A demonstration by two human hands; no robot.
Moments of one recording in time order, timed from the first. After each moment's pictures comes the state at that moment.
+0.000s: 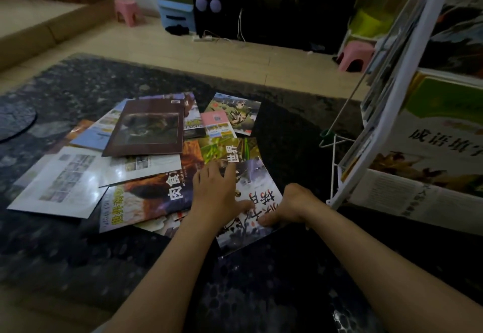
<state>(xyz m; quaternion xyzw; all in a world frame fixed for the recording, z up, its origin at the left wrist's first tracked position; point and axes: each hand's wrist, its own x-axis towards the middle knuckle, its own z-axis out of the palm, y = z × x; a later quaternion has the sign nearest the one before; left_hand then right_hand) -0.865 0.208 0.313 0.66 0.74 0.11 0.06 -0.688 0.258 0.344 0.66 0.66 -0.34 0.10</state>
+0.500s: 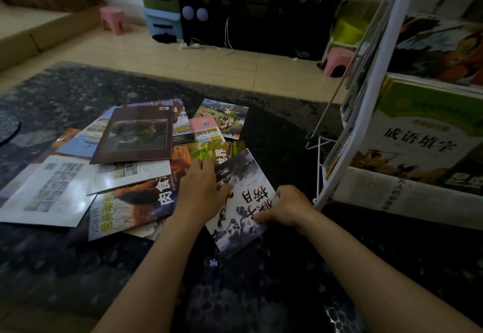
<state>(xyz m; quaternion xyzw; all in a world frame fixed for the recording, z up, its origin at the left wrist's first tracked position) -0.874 0.210 0.328 0.61 0.73 0.27 0.13 -0.678 0.242 0.340 0.68 0.62 -0.38 -0.02</state>
